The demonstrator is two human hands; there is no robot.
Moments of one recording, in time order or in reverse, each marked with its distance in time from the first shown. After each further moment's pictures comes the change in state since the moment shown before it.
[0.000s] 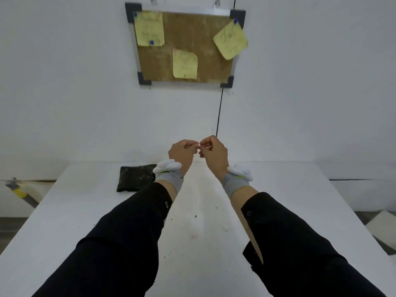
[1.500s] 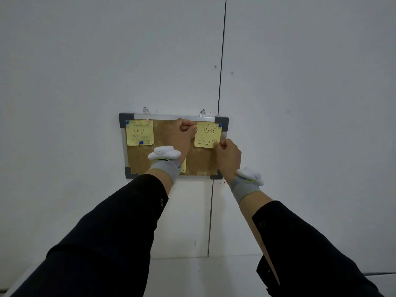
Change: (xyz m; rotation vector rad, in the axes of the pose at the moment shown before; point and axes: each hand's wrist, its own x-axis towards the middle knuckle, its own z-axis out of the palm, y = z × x) left_hand 0.162 0.238 0.014 -0.237 0.093 0.563; right_hand 0.205 -0.150 -0.061 -0.180 0.331 -0.194
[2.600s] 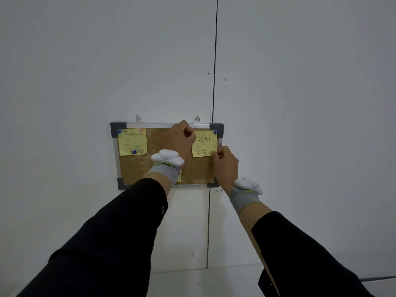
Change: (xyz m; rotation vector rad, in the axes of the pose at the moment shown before) left_hand 0.009 0.006 0.006 0.505 -0.038 0.210; right_hand 0.007 0.014 0.004 0.013 -0.003 -0.060
